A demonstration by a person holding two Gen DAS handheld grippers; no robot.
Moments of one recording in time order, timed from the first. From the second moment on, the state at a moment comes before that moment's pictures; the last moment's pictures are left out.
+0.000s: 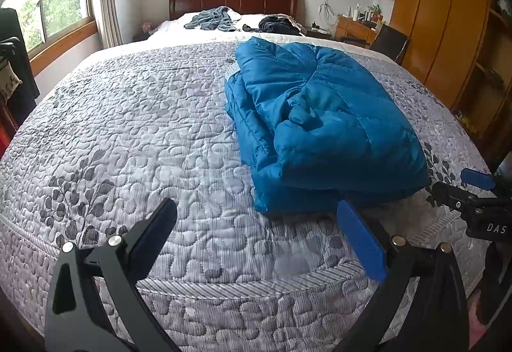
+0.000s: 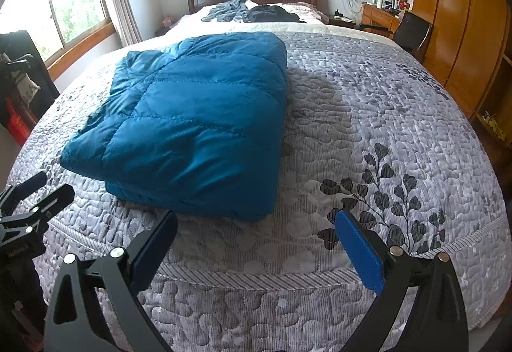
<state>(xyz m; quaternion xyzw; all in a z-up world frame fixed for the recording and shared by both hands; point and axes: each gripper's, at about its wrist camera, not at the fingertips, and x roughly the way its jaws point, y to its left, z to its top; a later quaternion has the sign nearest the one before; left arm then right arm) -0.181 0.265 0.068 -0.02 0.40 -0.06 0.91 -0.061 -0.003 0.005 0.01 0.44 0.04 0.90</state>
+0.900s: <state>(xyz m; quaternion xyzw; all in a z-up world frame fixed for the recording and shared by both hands) -0.180 0.264 0.065 -0.02 0.41 -0.06 0.91 -0.058 -0.002 0.006 0.00 0.44 0.05 0.90</state>
